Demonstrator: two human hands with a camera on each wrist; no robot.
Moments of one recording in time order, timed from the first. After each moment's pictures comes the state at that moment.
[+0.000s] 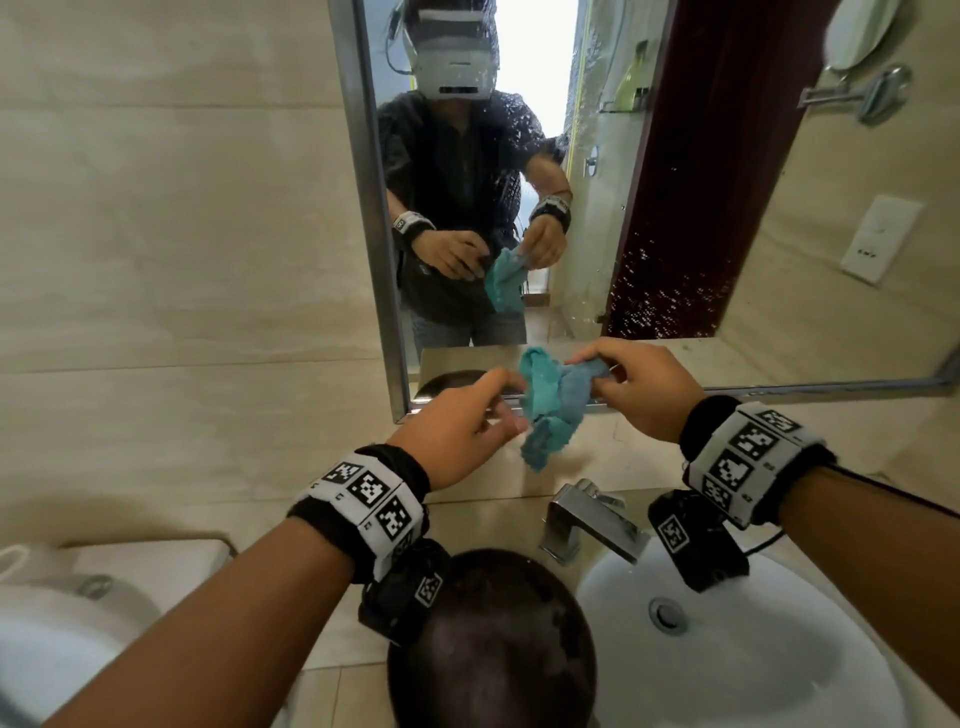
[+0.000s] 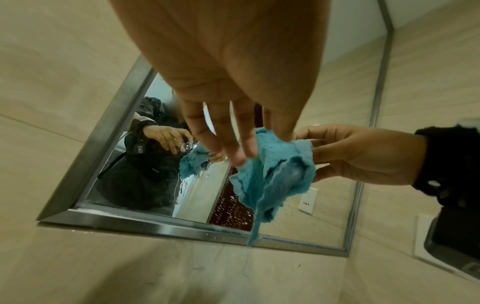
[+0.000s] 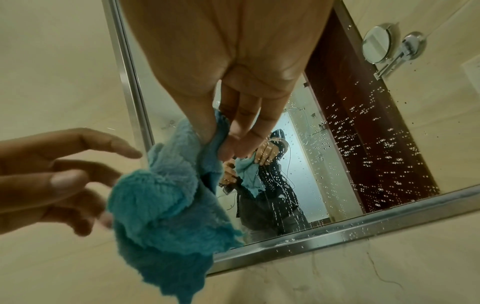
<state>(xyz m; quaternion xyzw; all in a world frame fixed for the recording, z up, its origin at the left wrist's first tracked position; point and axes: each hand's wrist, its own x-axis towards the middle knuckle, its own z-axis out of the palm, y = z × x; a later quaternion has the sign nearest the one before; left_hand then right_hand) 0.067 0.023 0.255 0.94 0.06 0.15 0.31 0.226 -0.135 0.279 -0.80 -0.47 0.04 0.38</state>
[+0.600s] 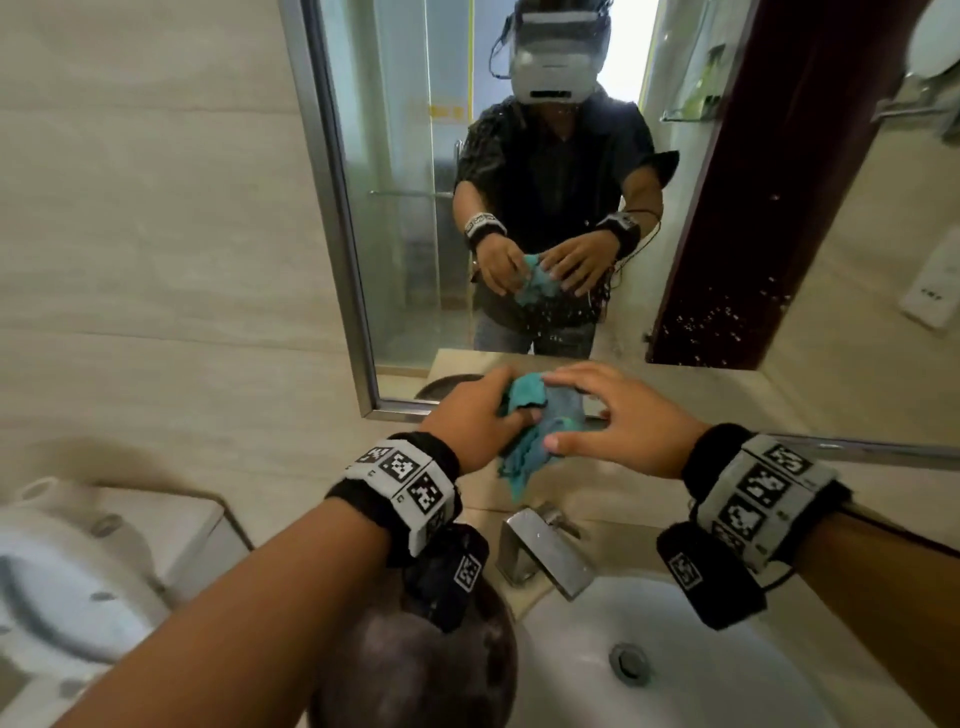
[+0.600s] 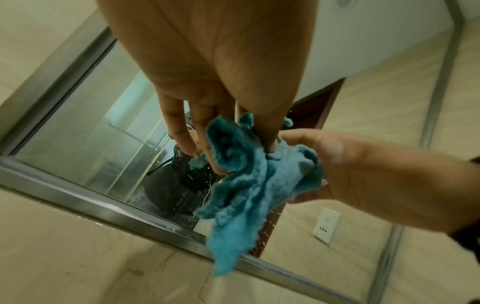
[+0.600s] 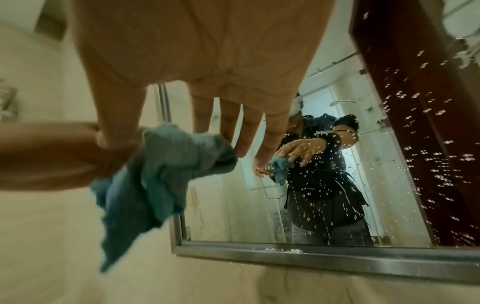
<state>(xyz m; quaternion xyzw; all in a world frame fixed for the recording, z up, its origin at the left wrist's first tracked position) 0.157 -0.052 0.263 0.90 0.20 0.19 0.33 0.300 -0.184 0.279 -0.75 -0.58 0.14 0.30</state>
